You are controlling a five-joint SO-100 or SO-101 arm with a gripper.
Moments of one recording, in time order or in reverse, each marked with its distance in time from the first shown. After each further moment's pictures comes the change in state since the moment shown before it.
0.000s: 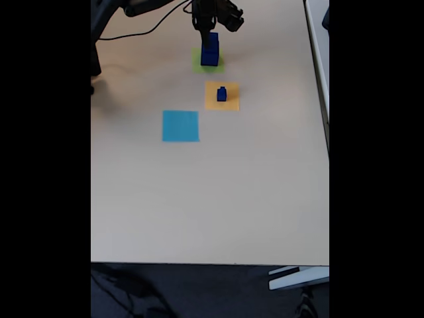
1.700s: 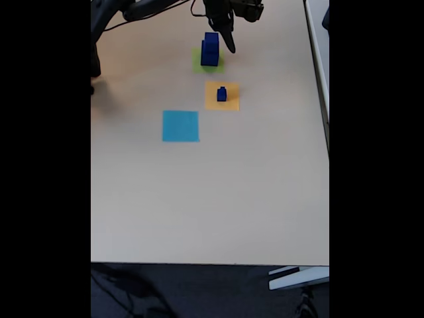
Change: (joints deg) arm 7.9 4.0 -1.5 -17.3 -8.7
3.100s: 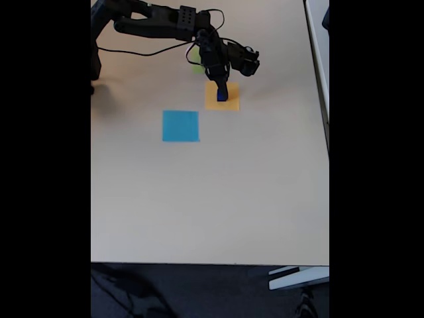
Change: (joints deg) arm 12.7 1.1 26.5 -13.8 -10.9
